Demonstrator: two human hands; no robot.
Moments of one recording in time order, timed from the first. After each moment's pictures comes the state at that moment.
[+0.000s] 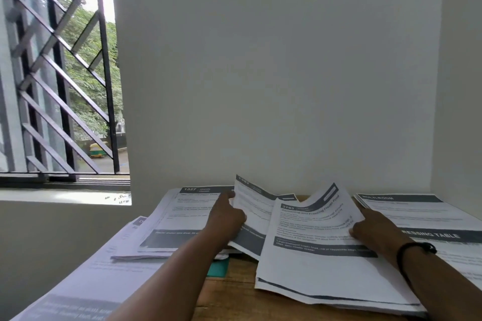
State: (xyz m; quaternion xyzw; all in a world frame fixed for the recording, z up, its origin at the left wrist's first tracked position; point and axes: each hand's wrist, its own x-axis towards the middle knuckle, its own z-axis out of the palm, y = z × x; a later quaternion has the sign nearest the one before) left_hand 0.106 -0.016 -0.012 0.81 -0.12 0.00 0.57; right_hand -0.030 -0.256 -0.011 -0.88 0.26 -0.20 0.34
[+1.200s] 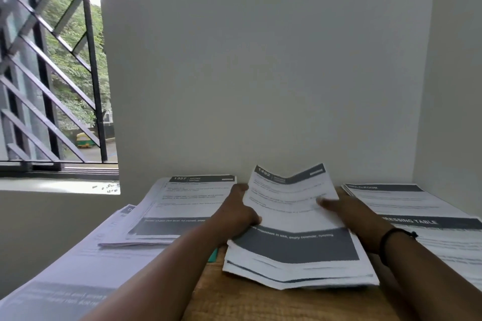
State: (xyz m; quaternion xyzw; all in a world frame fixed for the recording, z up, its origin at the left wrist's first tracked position) left_hand 0.080 -0.034 -0.012 0.81 -0.24 -0.11 0.52; right_hand -0.008 -0.269 -0.026 -0.75 0.12 -0.20 0.61
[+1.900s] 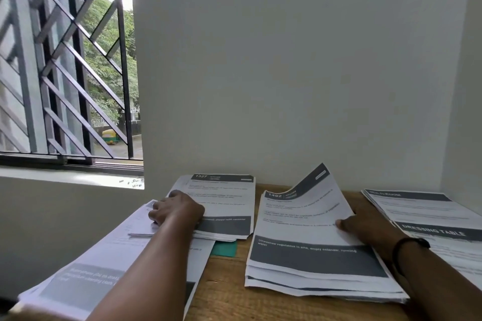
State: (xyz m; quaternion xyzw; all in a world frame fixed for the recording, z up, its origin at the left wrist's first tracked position) left_hand 0.146 0.062 -0.015 0.97 0.17 0.06 0.18; right_hand 0.007 -0.275 -0.041 -0.88 0.17 -0.18 0.41
